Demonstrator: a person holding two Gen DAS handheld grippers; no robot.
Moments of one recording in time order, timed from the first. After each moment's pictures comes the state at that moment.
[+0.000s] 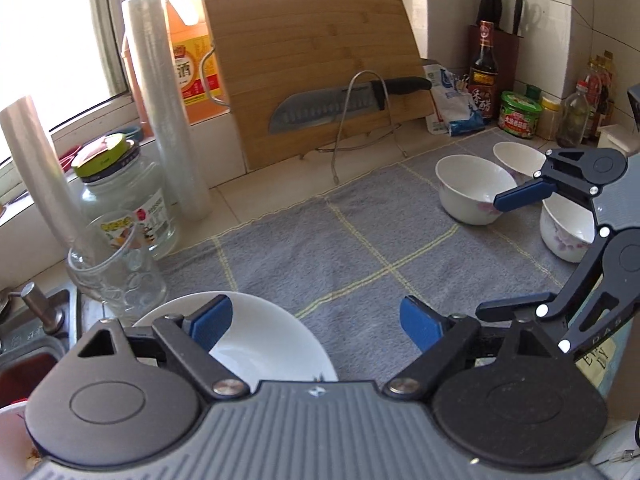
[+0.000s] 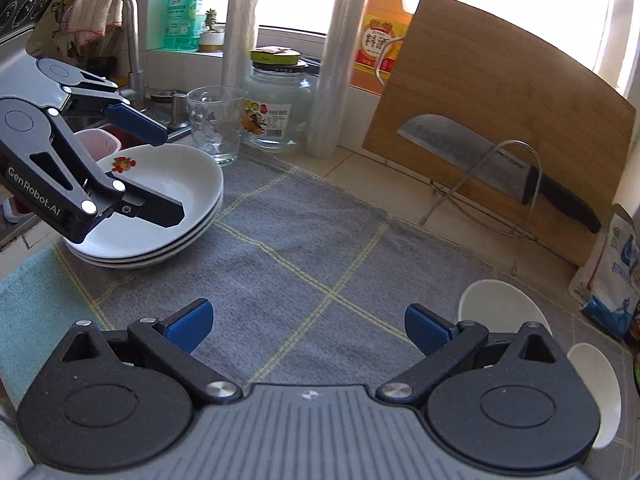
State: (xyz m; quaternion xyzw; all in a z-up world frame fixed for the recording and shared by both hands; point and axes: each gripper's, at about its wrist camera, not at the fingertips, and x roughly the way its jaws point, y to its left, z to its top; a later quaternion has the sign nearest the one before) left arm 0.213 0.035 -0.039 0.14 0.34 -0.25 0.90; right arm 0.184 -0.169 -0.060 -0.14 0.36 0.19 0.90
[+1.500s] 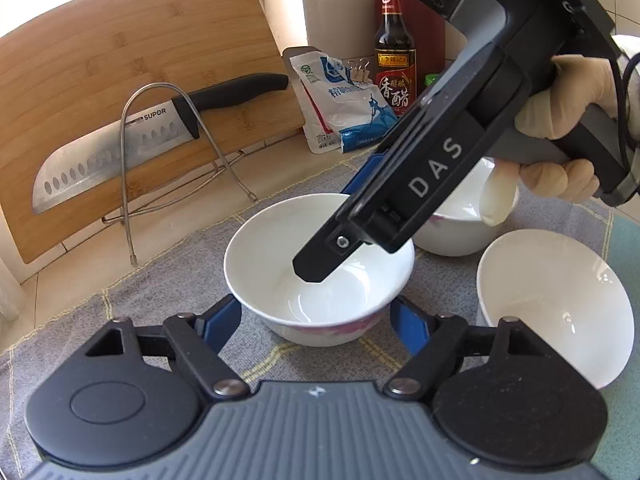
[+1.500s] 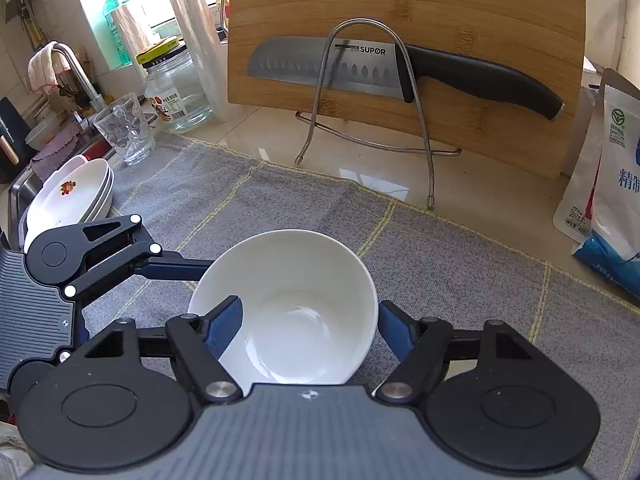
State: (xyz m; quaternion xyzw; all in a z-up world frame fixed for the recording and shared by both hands) left arm 0.250 -0.184 -0.104 0.17 0.30 -0.31 0.89; right arm 0.334 -0.345 -0.087 -0.03 0.46 0.30 0.84
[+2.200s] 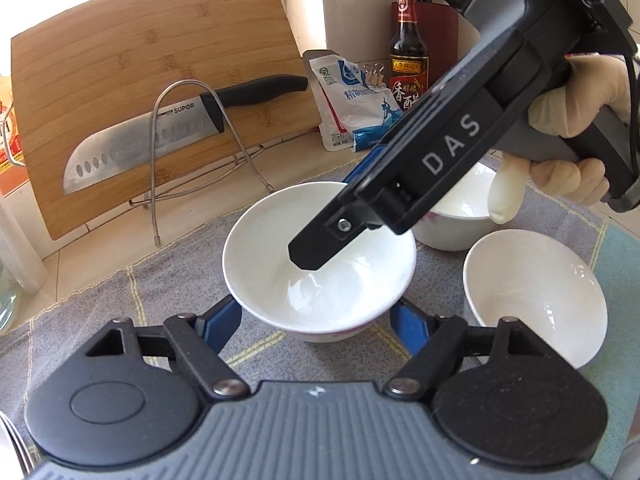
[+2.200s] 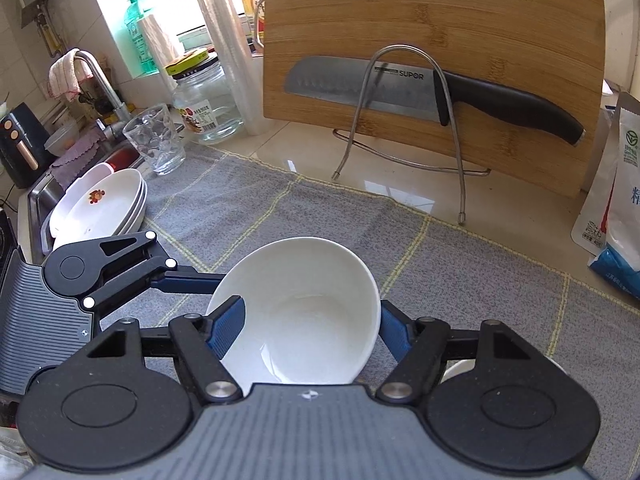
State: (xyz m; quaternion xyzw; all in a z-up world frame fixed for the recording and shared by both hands) left arm 0.231 -0.164 -0.088 0.15 0.32 -0.28 0.89; right arm 0.315 -0.325 -0.062 -0.02 0.44 0.33 0.83
